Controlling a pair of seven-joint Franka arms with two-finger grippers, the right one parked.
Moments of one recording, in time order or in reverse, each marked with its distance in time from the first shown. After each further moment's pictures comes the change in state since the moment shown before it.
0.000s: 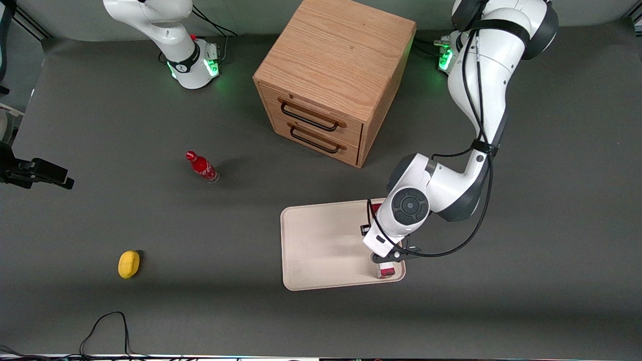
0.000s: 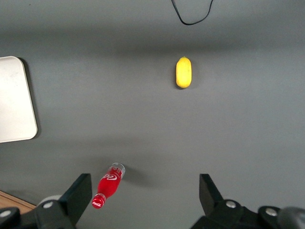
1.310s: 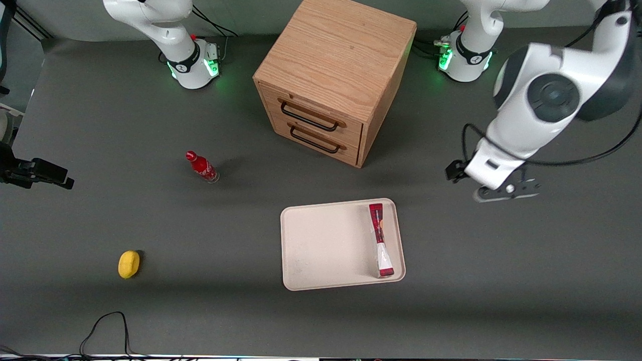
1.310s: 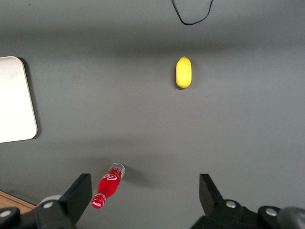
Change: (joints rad) arm 0.189 -0.782 0.088 -0.625 0.008 -0.183 0.292
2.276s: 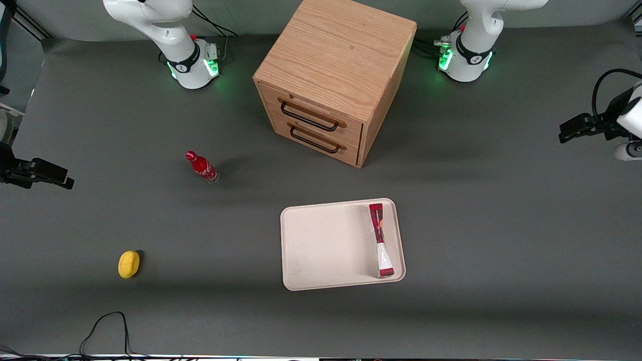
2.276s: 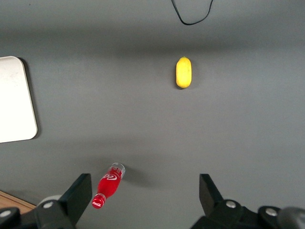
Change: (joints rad) arm 0.107 -0.118 0.208 0.095 -0.032 -0.263 0.372
